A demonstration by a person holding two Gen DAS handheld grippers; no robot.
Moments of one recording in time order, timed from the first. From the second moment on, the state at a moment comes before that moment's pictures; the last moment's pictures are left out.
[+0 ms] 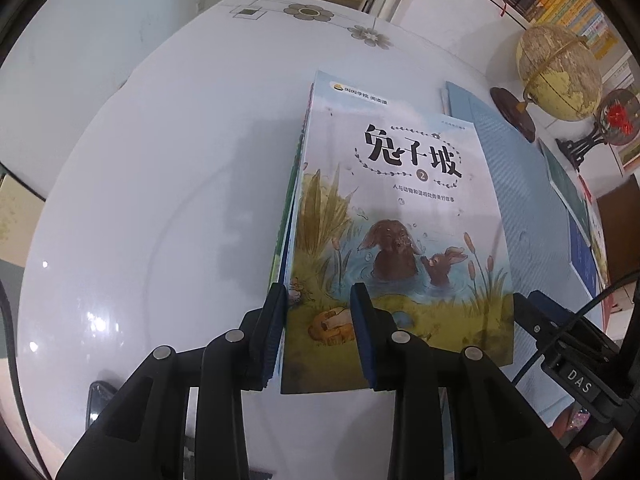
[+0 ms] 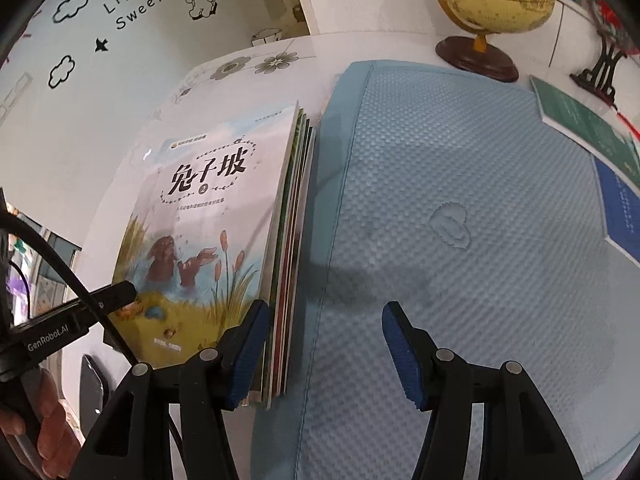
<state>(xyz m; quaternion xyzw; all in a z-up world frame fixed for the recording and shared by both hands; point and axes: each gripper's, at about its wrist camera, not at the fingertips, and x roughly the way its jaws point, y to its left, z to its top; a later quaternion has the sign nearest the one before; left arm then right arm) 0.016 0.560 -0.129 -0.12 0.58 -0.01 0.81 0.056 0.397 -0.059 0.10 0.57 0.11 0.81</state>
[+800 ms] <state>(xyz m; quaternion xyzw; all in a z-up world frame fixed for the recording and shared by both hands) 0.022 0.406 -0.079 -0.10 0.55 -0.13 0.82 0.011 0.179 -0.069 0.17 0.59 0.01 0.79</state>
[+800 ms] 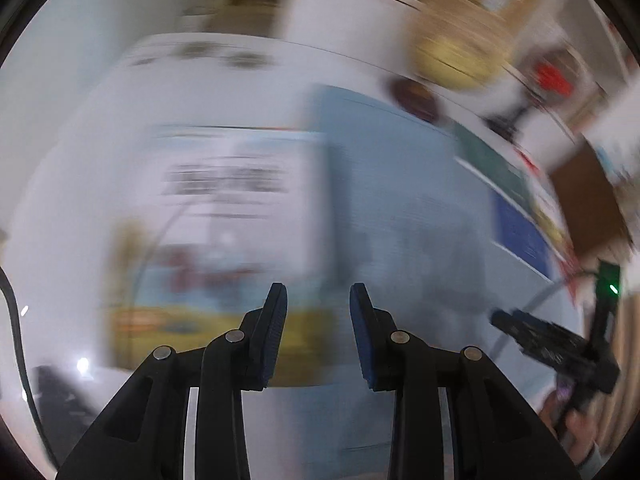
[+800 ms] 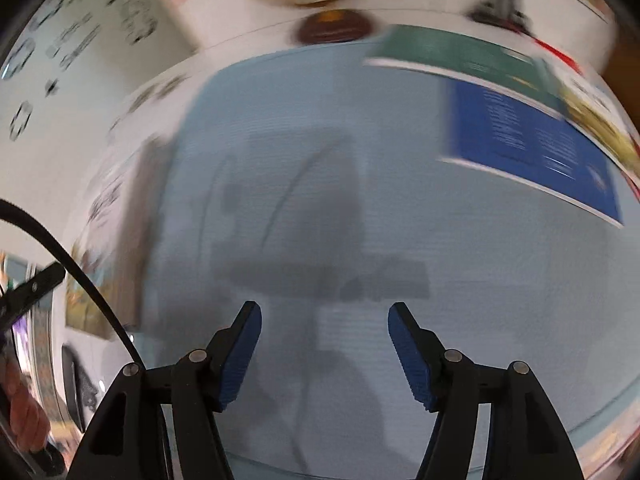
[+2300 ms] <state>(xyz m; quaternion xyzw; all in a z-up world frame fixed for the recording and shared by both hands) 0.144 -0.110 -0.129 -0.02 0.59 -0.30 0.75 0.071 -0.224 -0.130 0.24 0.54 0.07 0.80</state>
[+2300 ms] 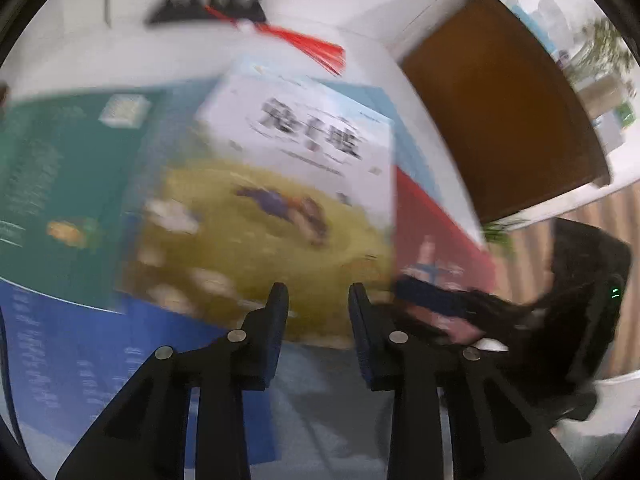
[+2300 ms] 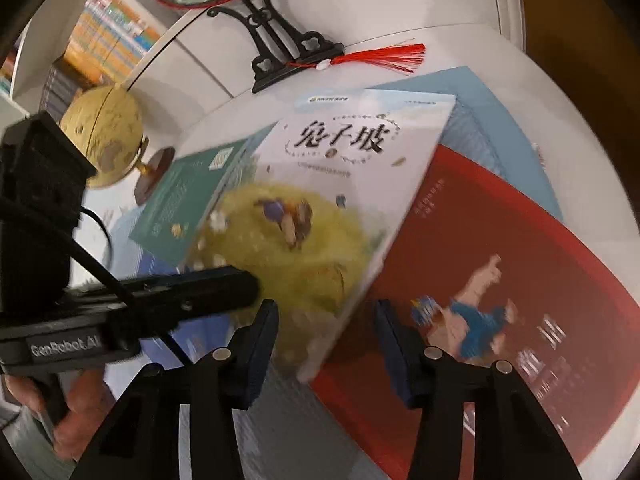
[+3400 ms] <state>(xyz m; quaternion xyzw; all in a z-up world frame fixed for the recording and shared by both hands) -0.015 0.011 -0.144 -0.14 0.62 -0.28 0.72 -0.041 -0.163 -0.122 0.18 0.58 0.11 0.79</state>
